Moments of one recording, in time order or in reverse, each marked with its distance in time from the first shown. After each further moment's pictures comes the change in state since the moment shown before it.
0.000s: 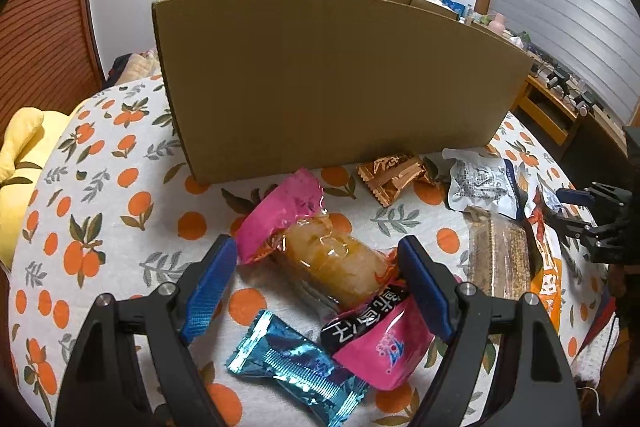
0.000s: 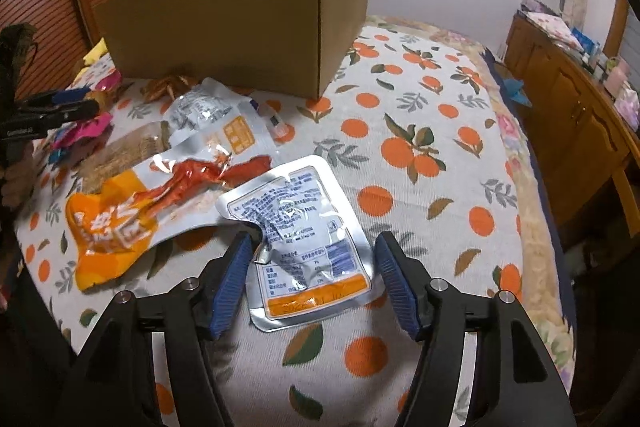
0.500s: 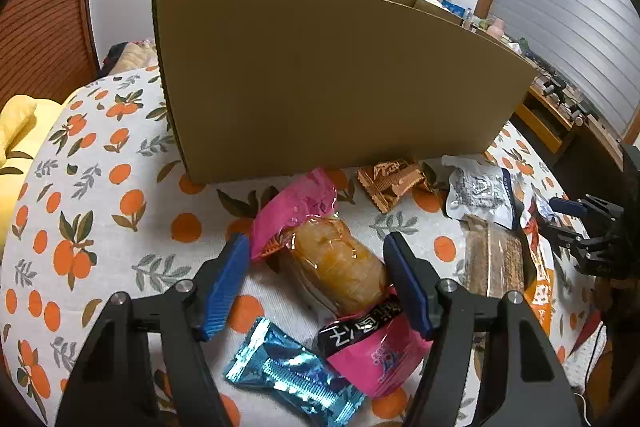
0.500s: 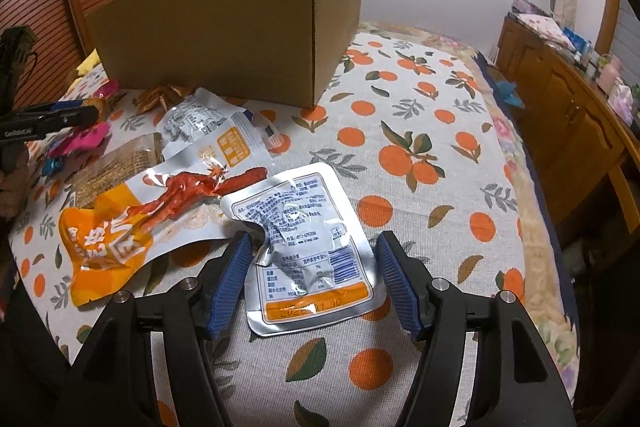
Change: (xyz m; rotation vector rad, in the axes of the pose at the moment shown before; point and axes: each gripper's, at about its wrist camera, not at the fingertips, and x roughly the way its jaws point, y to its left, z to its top) left arm 0.002 0.006 0.006 -0.032 0.019 -0.039; right arm 0.001 0.001 -0.001 0.015 -0.027 -0.016
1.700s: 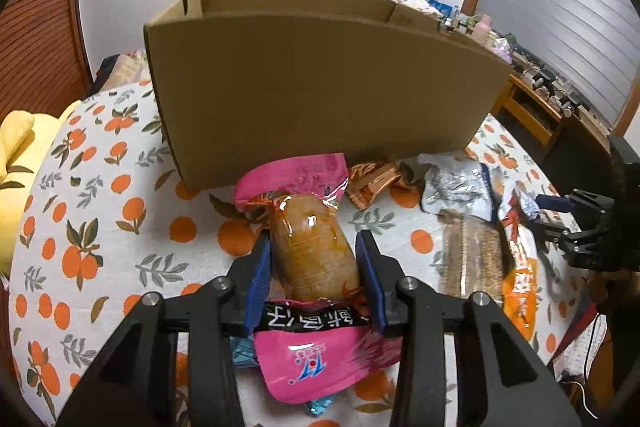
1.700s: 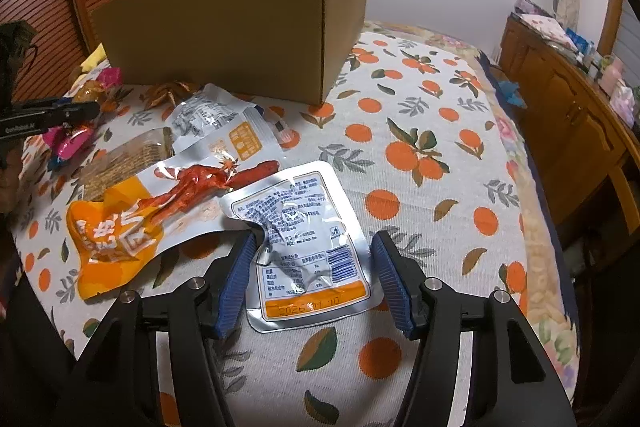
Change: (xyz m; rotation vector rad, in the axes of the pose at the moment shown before) left arm -0.023 -0.011 -0.002 0.047 -0.017 -0.015; right arm -0.006 0.005 -0.004 -0.001 0.000 0.011
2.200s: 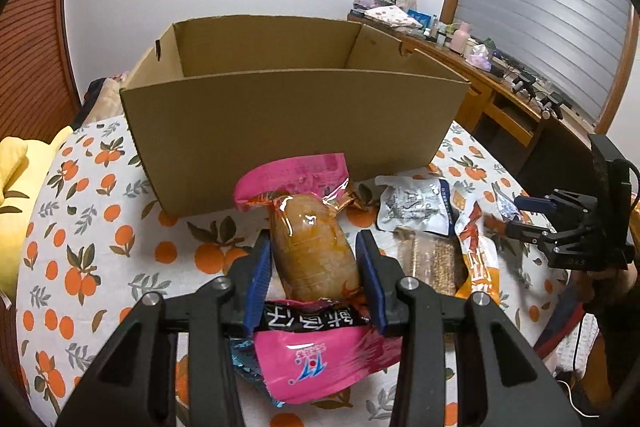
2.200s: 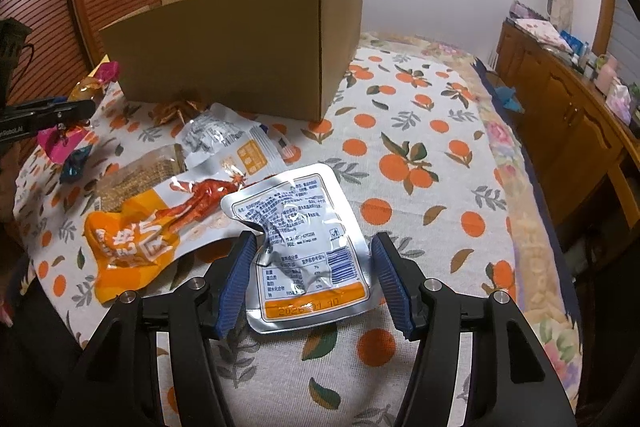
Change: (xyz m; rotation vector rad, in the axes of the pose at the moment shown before) left arm -0.022 -0.026 0.014 0.049 -0.053 -0.039; right arm -0.022 0.001 0.003 0.012 -0.048 0.004
